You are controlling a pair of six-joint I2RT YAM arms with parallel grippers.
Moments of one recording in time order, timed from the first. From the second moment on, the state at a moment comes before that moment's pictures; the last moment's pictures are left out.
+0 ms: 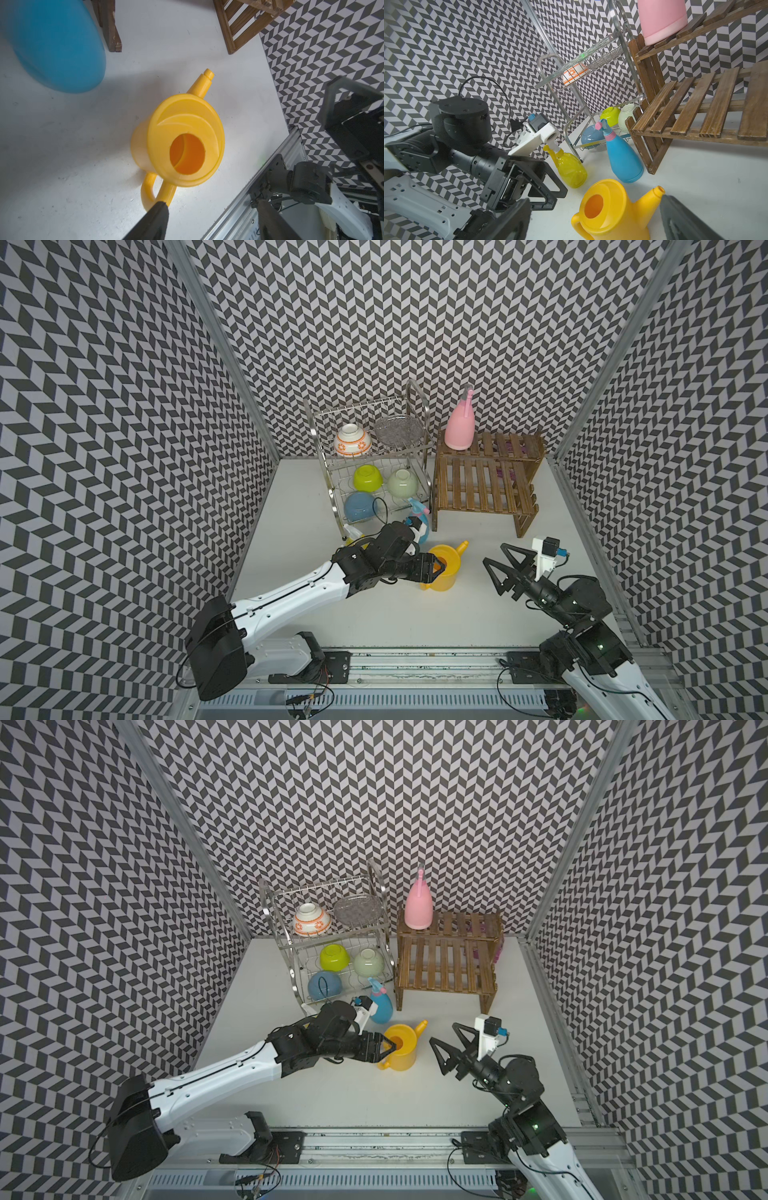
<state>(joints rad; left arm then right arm) -0.92 1.20 0.87 -0.37 0.21 -0.70 0.45 0.20 0.29 -0.08 -0.31 0.51</state>
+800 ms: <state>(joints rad) -1.02 1.32 0.69 -0.09 0.24 -0.66 0.45 0.18 0.29 -0.15 -0.38 0.61</state>
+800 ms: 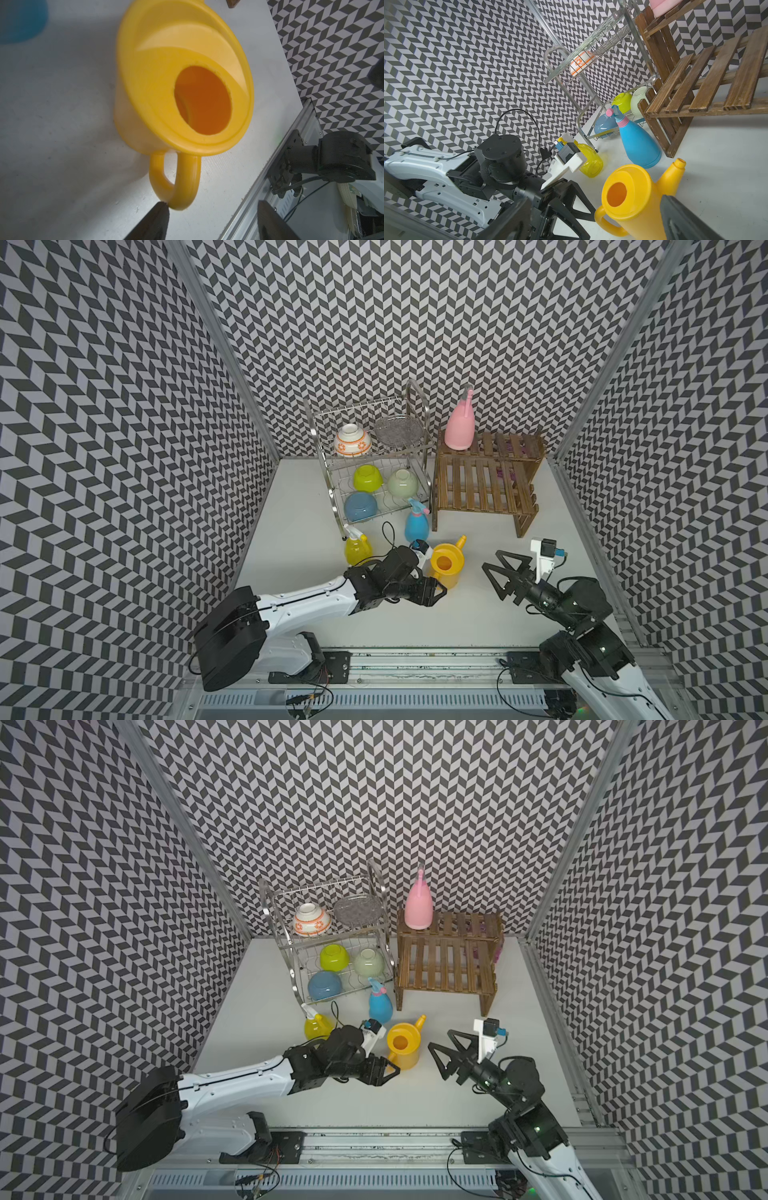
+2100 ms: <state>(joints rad) -0.99 0.78 0.69 -0.03 -0.18 -0.51 0.96 0.75 0.45 -0.36 -0.07 0.73</state>
